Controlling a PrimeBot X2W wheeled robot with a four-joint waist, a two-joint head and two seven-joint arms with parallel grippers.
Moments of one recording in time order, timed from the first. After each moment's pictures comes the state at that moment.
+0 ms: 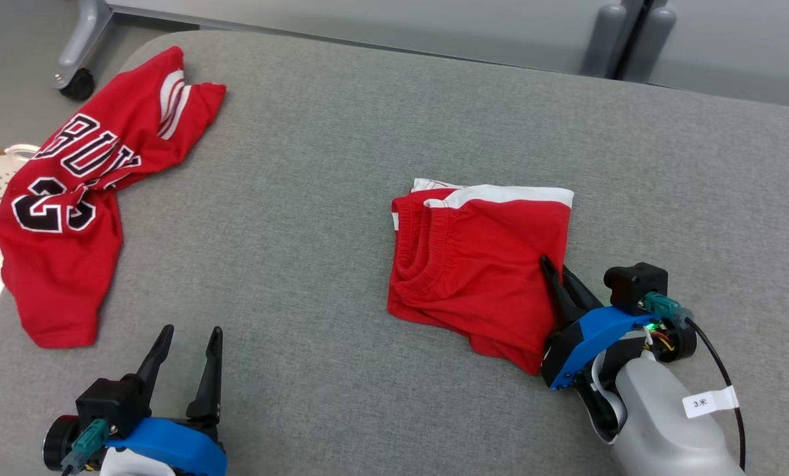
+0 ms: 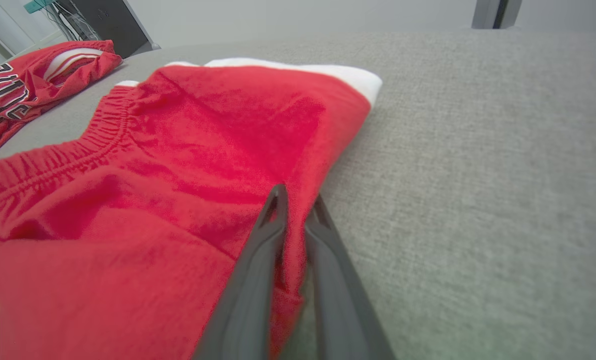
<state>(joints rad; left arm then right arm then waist) -0.11 0.26 -0.20 0.41 -0.36 -0.13 -0.26 -0.55 -0.05 0.20 0.87 0.27 0.13 -0.26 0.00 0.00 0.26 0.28</state>
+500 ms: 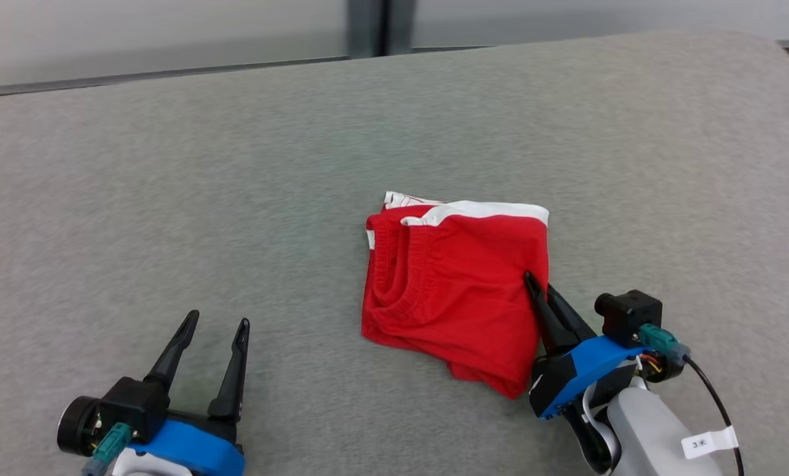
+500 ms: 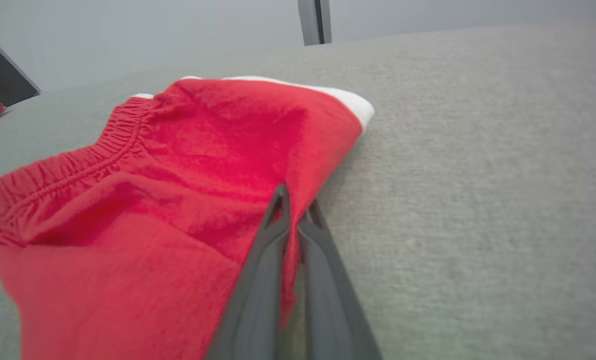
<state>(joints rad) -0.08 0.27 -0.24 0.28 -0.29 -0.13 -0.26 -0.42 -0.05 0.25 0.65 0.29 0.13 -0.26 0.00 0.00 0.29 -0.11</state>
